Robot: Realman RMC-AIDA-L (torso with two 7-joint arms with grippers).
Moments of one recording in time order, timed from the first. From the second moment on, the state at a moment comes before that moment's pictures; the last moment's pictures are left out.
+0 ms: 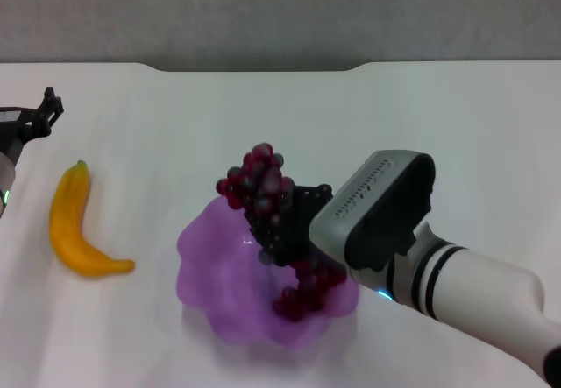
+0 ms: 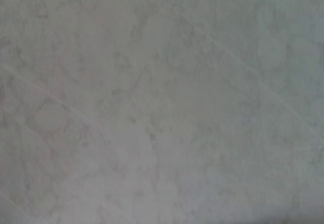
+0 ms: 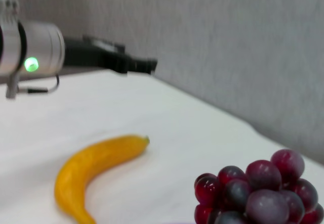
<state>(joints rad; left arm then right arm) -0.69 -2.03 -1.48 -0.14 2.50 0.66 0.05 0.44 2.01 -2.30 -1.12 0.67 0.04 -0.31</state>
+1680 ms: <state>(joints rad) -0.69 -2.03 -1.48 -0.14 2.50 0.66 0.05 0.50 2.01 -2.34 -0.96 0.89 -0.20 -0.47</state>
